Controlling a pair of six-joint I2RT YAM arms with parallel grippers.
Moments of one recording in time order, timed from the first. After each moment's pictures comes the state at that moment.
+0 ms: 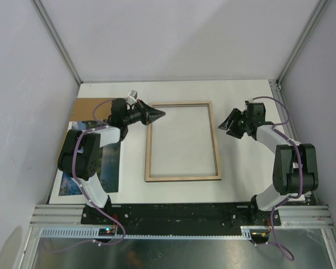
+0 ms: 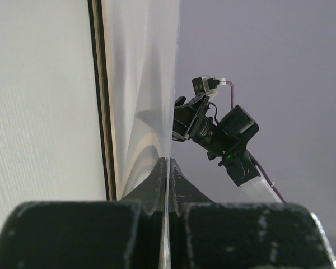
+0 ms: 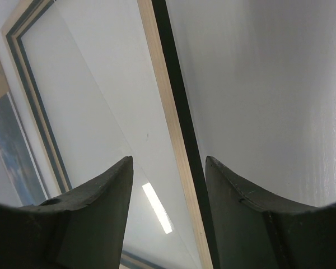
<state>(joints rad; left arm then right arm) -0.21 1.77 0.92 0.64 0.79 -1.33 0.04 1.58 0.93 -0.16 -0.36 0.61</state>
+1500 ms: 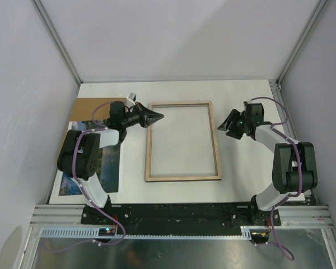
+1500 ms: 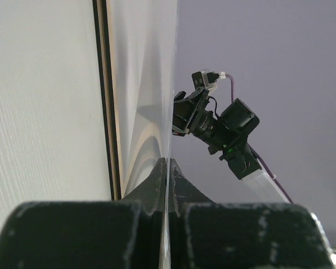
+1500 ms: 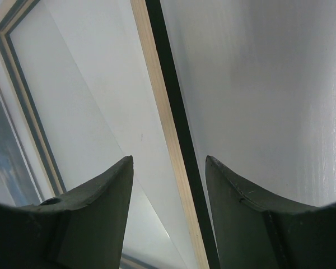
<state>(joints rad) -0.19 1.77 0.86 0.70 0.82 -1.33 0.05 1.59 0.93 -0.16 -0.35 0.60</state>
